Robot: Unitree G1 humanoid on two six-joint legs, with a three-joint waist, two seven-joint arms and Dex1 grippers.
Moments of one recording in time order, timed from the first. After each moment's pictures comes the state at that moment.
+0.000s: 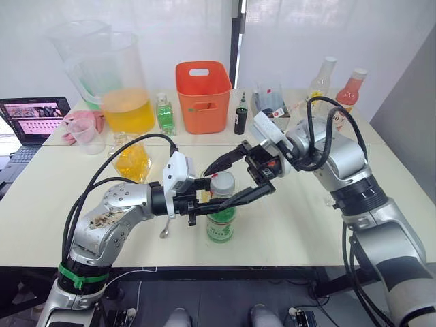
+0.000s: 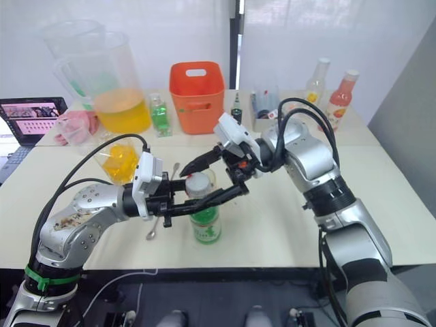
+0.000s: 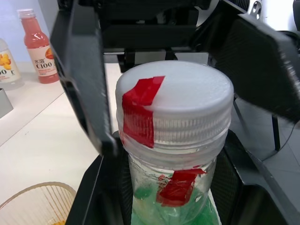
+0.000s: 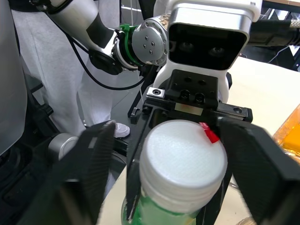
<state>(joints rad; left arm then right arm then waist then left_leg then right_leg) -0.48 0.57 -0.06 -0.40 -0.60 0.57 -0.97 -1.10 -0.57 0.37 0.18 0.60 0.34 1.57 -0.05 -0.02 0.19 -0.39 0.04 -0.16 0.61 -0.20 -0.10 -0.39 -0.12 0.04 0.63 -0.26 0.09</state>
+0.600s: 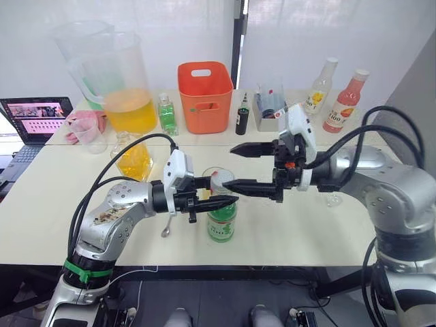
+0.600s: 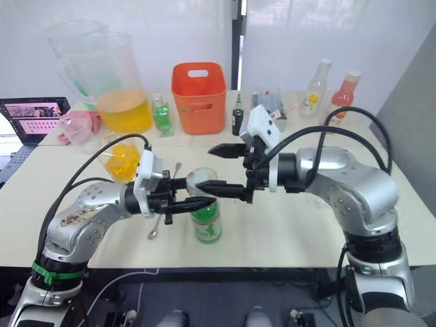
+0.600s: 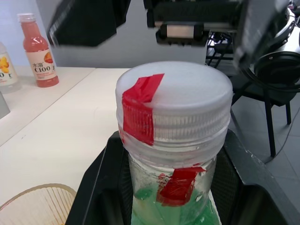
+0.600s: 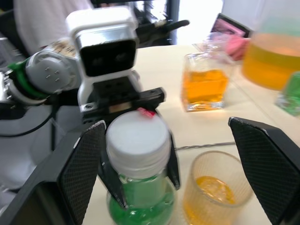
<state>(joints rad) -0.51 0.54 -0.08 -0.30 -0.60 0.52 -1.03 -0.80 -0.64 -0.03 -0.49 0.81 1.03 0.77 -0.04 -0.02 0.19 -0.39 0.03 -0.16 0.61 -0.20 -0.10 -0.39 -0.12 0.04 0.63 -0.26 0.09</state>
